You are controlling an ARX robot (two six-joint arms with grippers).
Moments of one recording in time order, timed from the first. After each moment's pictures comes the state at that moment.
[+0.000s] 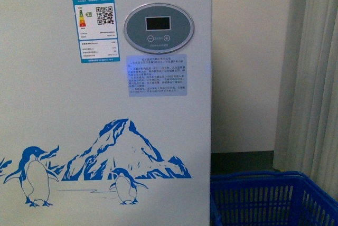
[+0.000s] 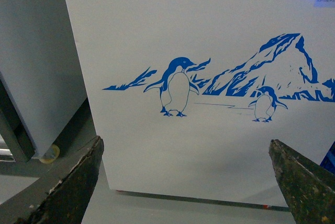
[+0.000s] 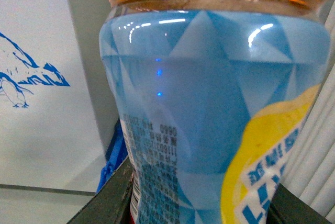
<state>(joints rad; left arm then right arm) 0.00 0.06 0.06 -0.01 0.00 0.00 0.00 0.01 0.02 -0.01 0.00 -0.01</state>
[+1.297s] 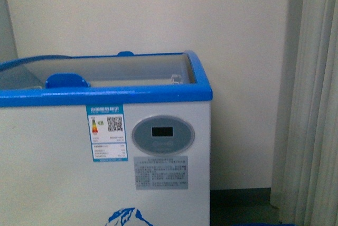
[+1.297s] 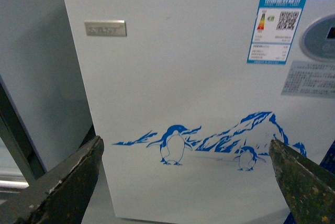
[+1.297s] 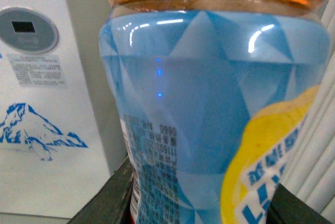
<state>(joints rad) 0.00 0.06 0.06 -0.01 0.00 0.00 0.00 0.01 0.02 -0.01 0.00 0.00</state>
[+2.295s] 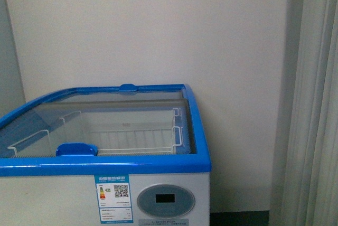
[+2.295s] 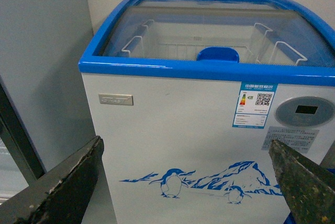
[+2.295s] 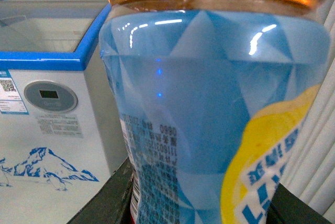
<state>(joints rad) 0.00 0.06 0.06 -0.01 0.00 0.00 0.00 0.01 0.02 -0.01 0.00 0.00</state>
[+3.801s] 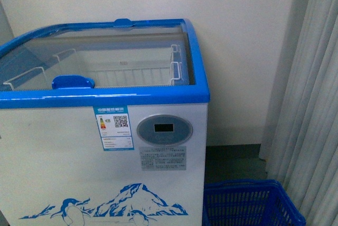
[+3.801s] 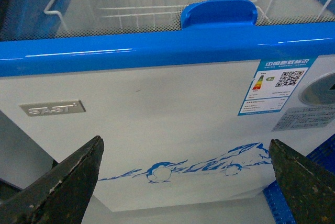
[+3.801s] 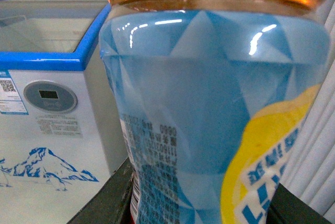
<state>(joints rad) 0.11 1.42 0.54 0.55 0.28 0.12 0.00 0.01 0.02 -0.01 0.00 0.00</state>
